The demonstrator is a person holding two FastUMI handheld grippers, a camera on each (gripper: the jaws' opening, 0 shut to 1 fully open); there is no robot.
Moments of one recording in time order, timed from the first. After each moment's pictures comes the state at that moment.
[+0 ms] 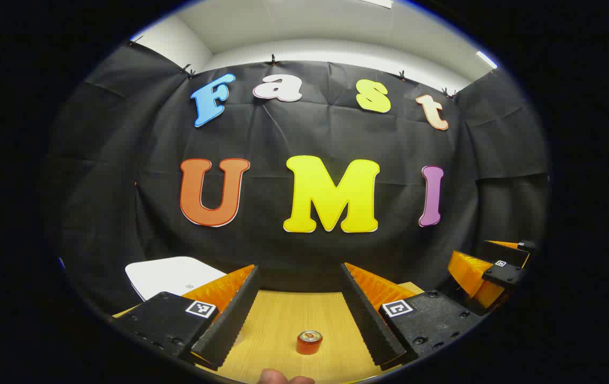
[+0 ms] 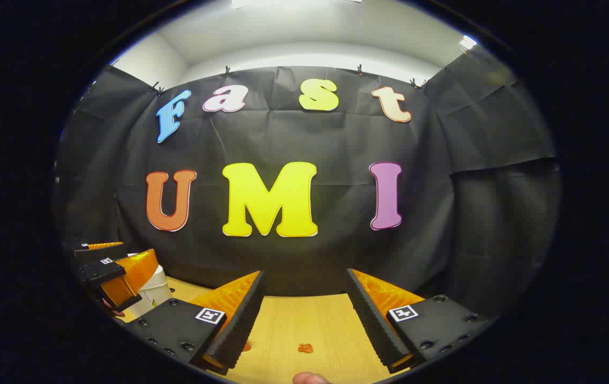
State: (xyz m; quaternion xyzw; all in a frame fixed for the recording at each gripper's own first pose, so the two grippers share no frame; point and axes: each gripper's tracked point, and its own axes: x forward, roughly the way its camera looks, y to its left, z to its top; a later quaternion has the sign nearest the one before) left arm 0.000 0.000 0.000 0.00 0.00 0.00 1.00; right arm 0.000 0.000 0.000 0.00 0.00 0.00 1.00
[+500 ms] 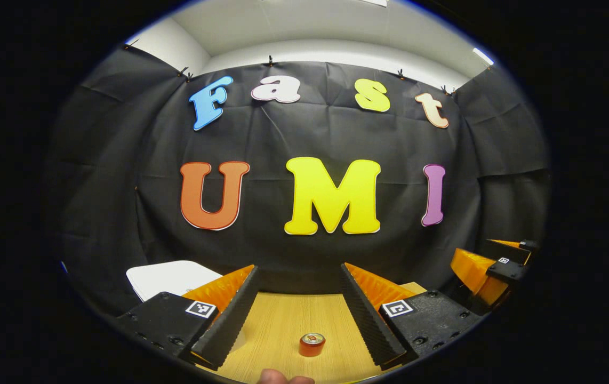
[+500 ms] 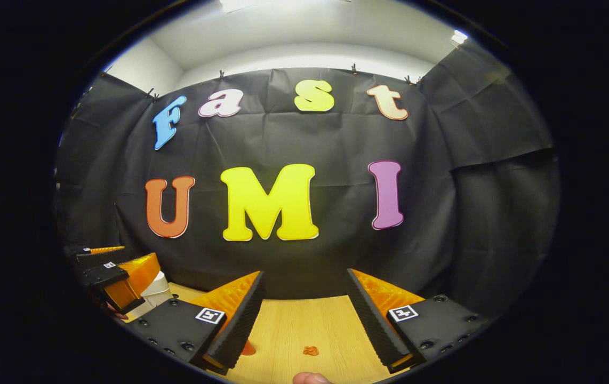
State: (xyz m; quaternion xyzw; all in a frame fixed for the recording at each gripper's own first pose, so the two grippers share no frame) left arm 0.005 -0.002 0.001 0.01 0.00 0.01 1.00; right arm 0.010 -0.009 0.002 0.02 -0.01 -0.01 1.00
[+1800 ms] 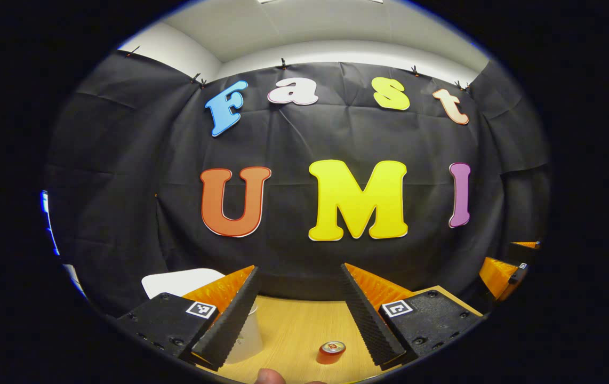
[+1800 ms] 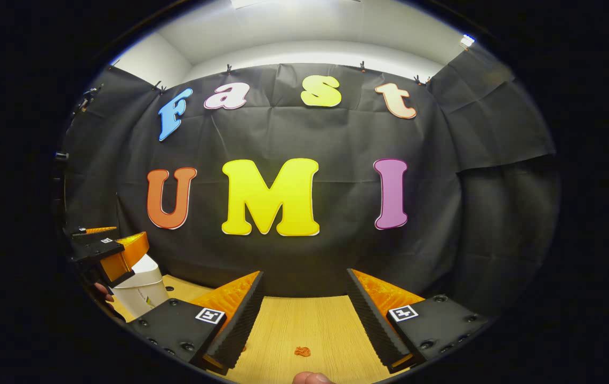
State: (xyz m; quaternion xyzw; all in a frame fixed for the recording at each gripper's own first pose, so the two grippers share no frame) left arm 0.030 0.039 0.006 0.02 -0.01 0.09 1.00; right arm 0.027 -0.014 -0.012 -0.01 0.00 0.02 1.00
